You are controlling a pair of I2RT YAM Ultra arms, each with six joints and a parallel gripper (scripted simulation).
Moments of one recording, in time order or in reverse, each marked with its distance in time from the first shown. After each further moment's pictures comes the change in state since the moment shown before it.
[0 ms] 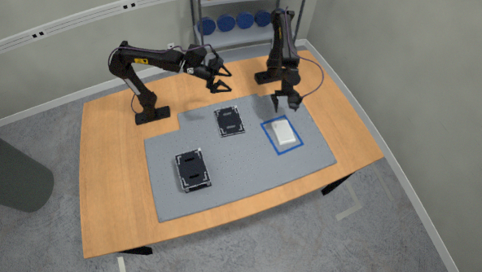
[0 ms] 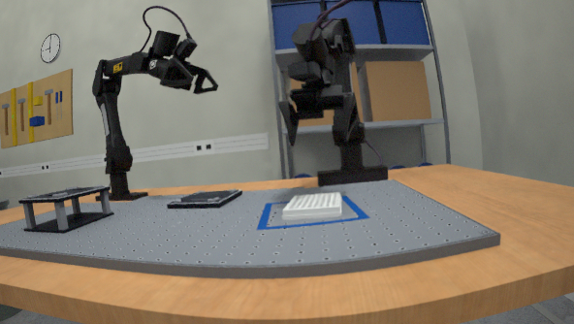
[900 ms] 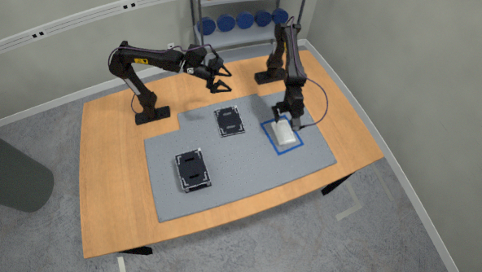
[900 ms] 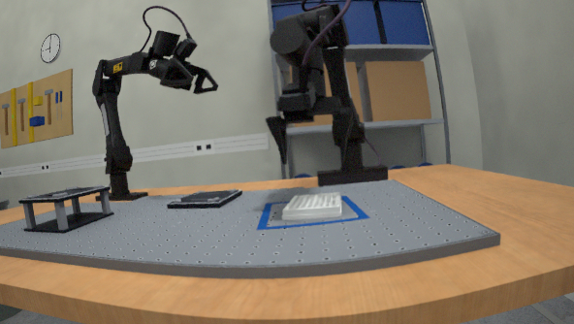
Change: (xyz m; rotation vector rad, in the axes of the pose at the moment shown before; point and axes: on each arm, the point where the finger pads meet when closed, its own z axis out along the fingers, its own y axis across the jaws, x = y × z) left arm -0.016 -0.003 0.045 -0.036 0.380 -0.090; right arm 0.000 0.000 0.000 0.000 0.000 0.000
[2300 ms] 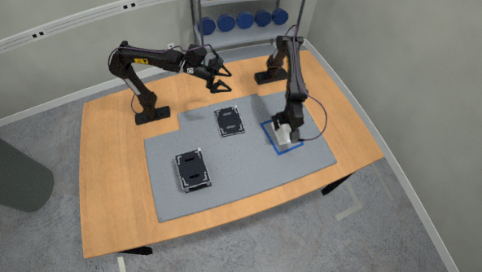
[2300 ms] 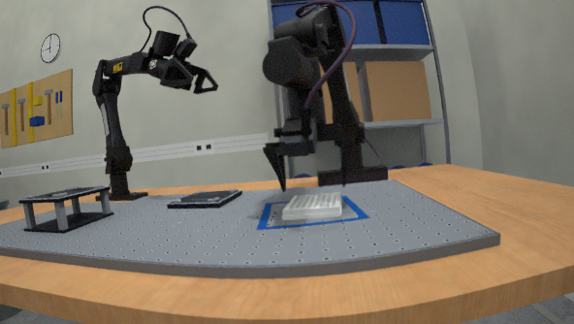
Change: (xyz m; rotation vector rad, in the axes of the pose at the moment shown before) left arm -0.006 -0.001 0.042 -0.017 0.152 -0.035; right arm 0.000 0.000 0.000 0.000 0.000 0.000
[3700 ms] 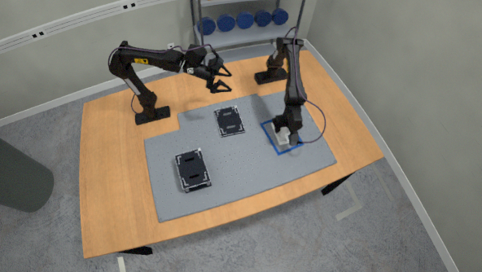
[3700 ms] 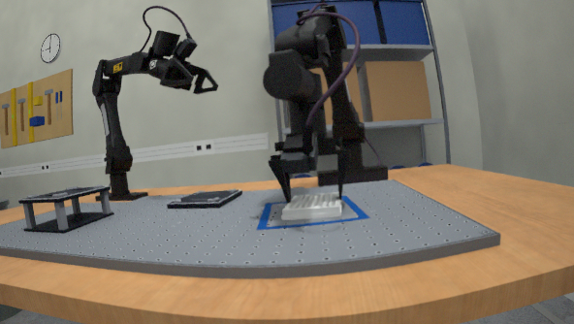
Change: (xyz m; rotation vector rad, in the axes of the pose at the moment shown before) left arm -0.002 0.000 0.021 0.001 -0.004 0.000; right arm 0.000 0.000 0.000 0.000 0.000 0.000
